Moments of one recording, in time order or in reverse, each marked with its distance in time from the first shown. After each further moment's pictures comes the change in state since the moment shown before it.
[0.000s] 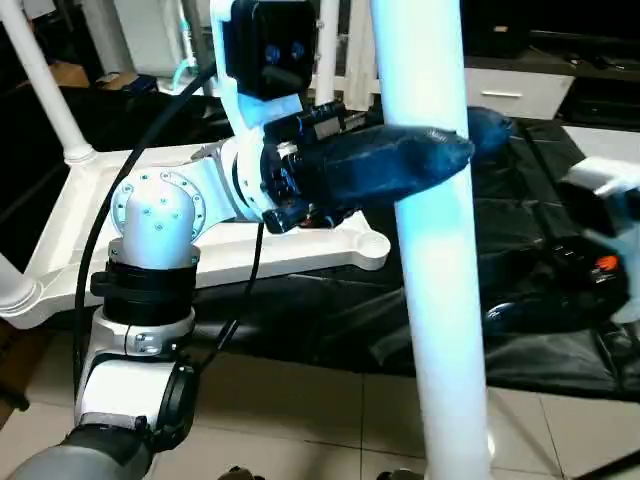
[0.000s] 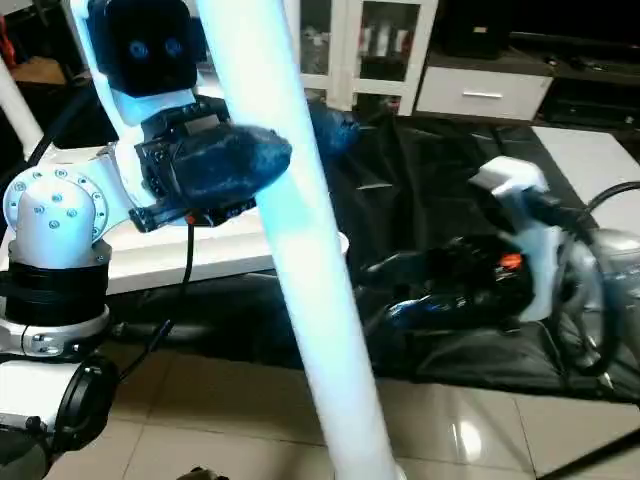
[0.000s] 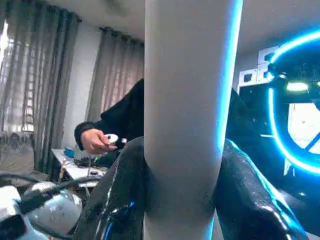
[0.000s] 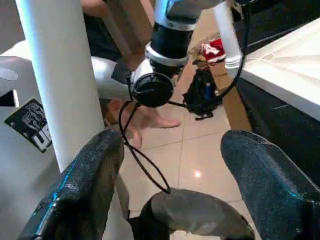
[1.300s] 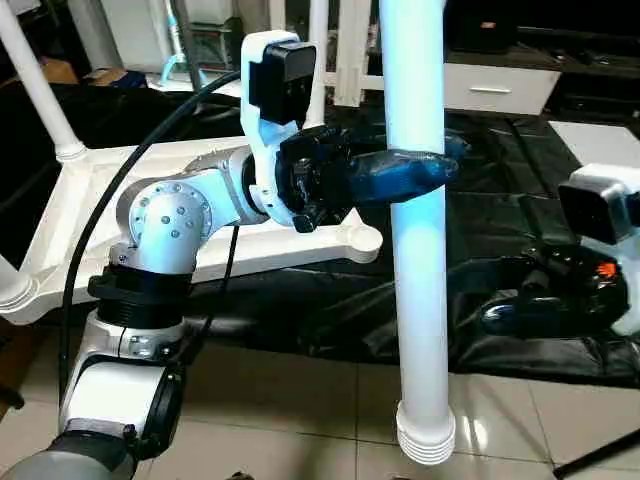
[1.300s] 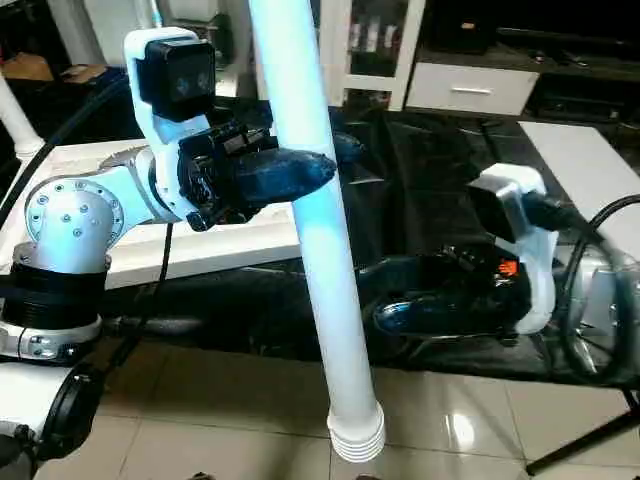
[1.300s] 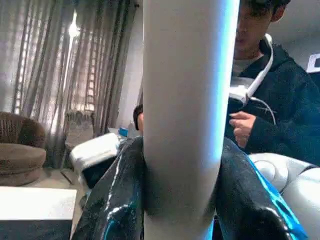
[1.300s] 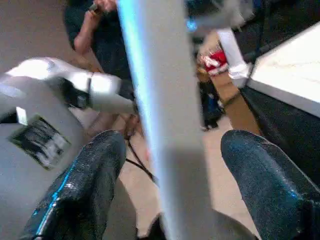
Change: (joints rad) left arm 0.046 0.047 -0.058 0.067 0.209 -0.112 -0.031; right arm 0.068 0.030 -0.040 -0.046 0.050 0.031 -0.110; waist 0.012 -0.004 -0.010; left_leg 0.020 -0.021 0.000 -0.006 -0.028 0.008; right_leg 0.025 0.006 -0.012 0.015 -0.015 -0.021
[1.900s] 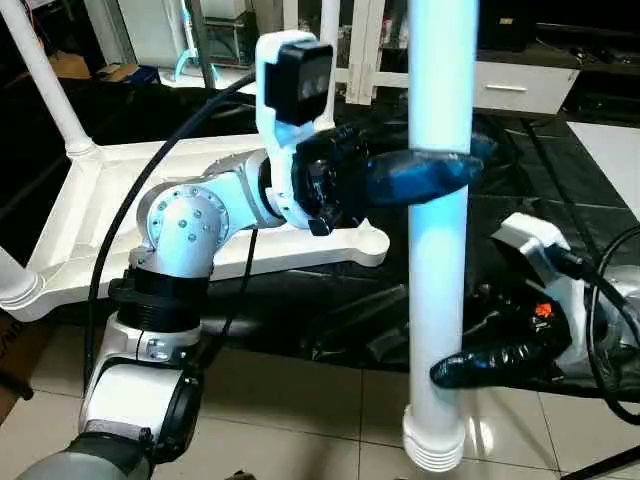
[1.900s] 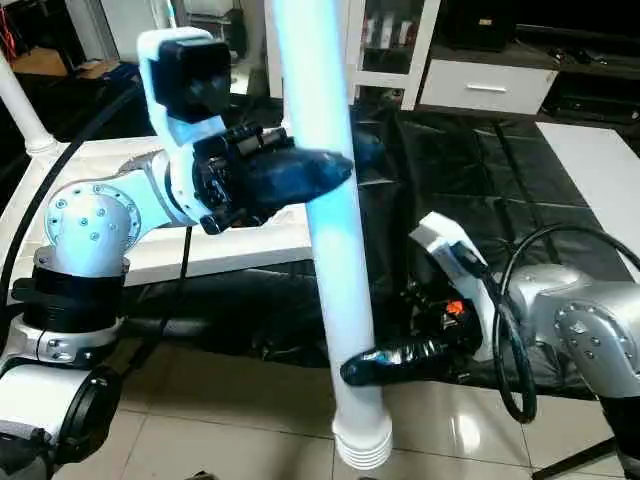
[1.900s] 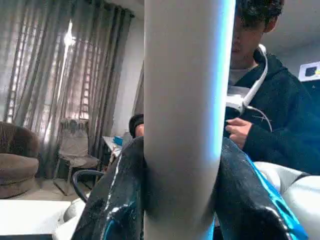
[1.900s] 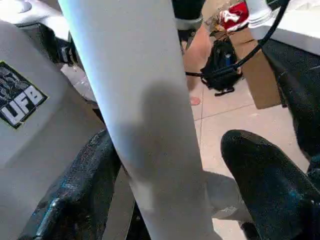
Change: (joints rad) left arm -0.003 -0.059 0.007 -0.005 -0.003 0.000 0.007; right arm 0.009 0.001 0.188 -0.023 -0.118 -0.078 0.081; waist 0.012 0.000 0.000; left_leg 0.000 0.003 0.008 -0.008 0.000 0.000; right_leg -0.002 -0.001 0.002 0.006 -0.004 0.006
